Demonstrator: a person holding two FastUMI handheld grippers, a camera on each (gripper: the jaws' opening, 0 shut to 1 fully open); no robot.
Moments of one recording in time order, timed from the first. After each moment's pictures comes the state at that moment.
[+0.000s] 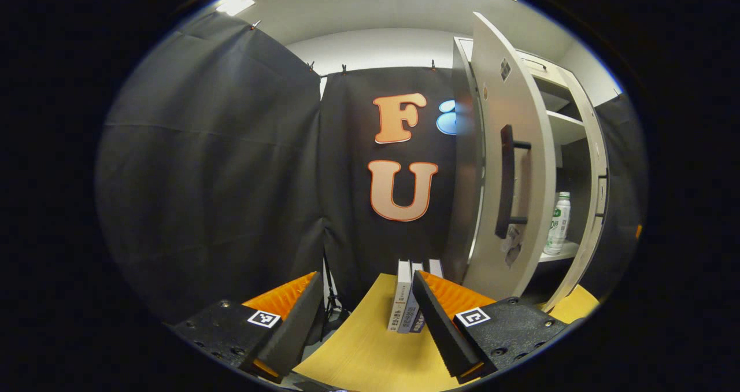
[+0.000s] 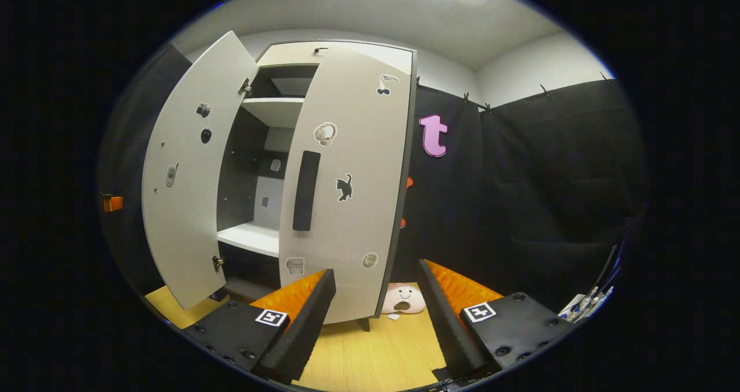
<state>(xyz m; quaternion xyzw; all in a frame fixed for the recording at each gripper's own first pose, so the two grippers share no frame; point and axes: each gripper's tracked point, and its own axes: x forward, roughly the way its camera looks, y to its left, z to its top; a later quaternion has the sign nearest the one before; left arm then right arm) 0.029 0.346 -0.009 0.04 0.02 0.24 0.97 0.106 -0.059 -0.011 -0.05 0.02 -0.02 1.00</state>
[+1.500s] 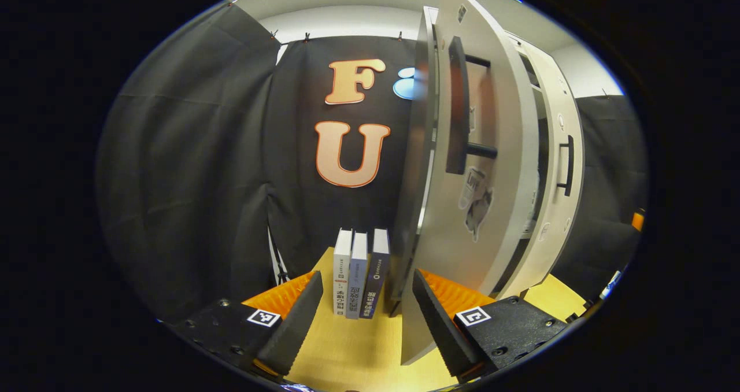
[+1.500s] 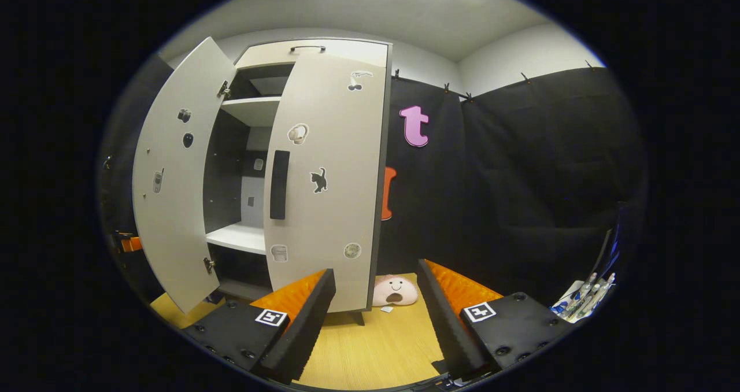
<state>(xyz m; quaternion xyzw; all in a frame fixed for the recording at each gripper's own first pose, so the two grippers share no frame) 0.109 0.269 -0.089 0.00 0.08 0.11 0.99 0.093 -0.086 -0.016 -0.01 0.03 -0.05 1.00</state>
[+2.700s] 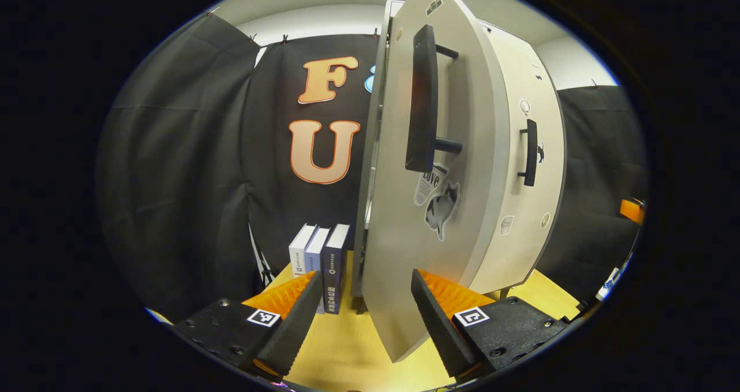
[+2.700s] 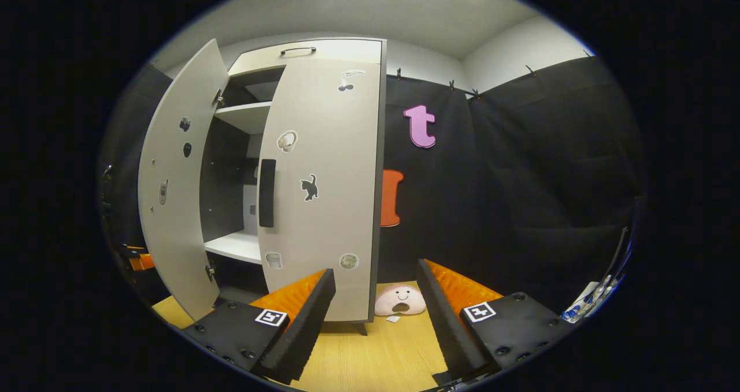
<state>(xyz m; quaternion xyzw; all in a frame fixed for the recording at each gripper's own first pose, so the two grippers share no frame) 0.130 0.172 -0.092 0.01 0.10 0.10 0.99 0.149 -0.114 -0.012 0.00 0.02 0.00 1.00</state>
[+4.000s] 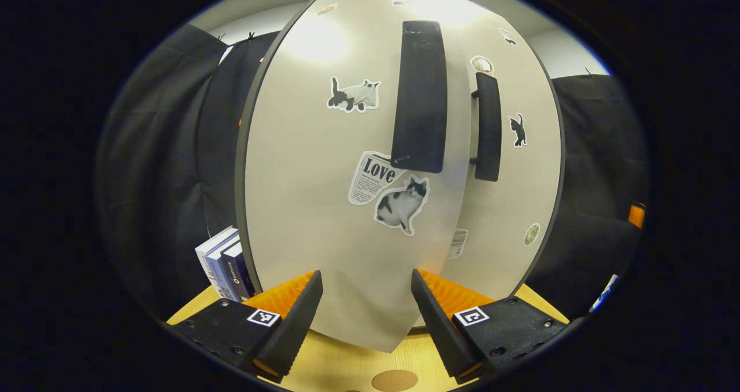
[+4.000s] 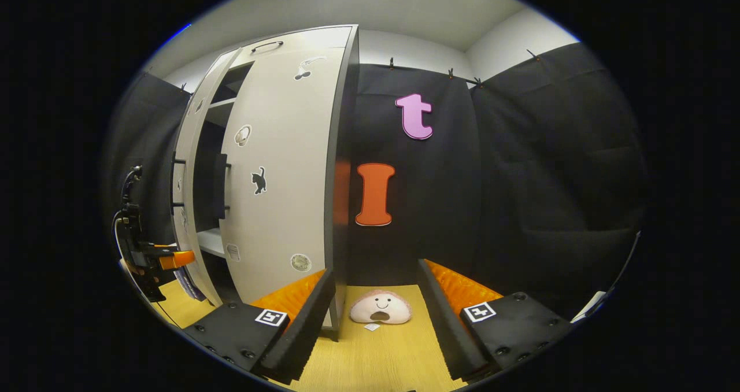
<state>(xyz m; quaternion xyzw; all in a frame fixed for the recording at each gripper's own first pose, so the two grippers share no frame) 0.271 0.040 -0.125 0.01 0.10 0.08 0.99 0.214 -0.223 -0.028 0.01 0.03 0.02 1.00</state>
